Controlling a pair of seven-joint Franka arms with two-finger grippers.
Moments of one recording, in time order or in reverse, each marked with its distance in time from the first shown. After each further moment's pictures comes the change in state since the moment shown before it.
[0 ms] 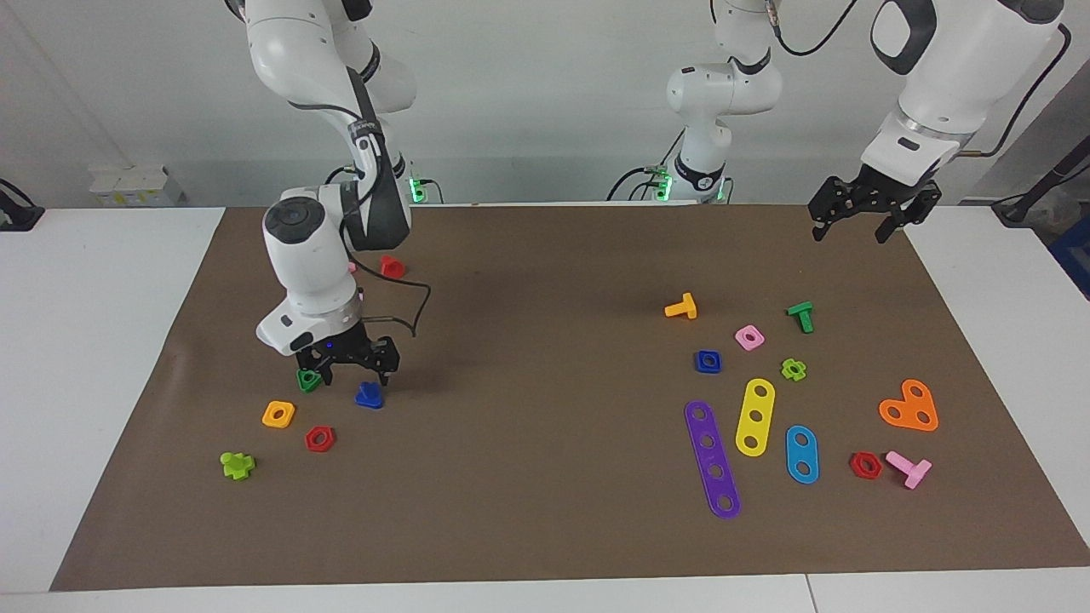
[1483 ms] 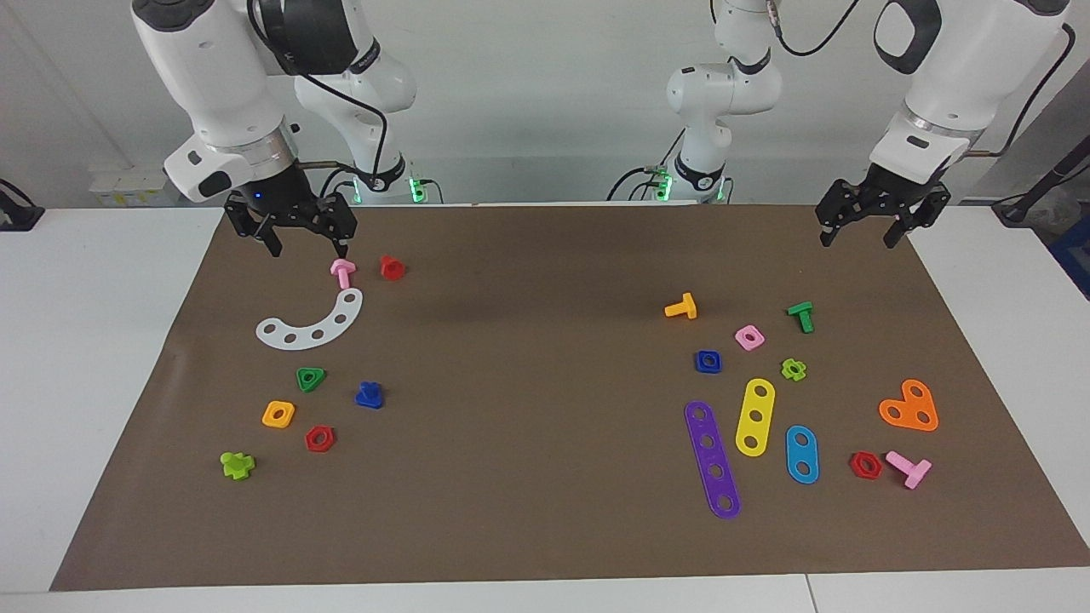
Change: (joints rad) left arm 0.003 0.000 0.004 -0.003 0.000 0.053 0.000; right arm -0.018 -0.198 -0.009 0.299 0.085 -0.625 -0.050
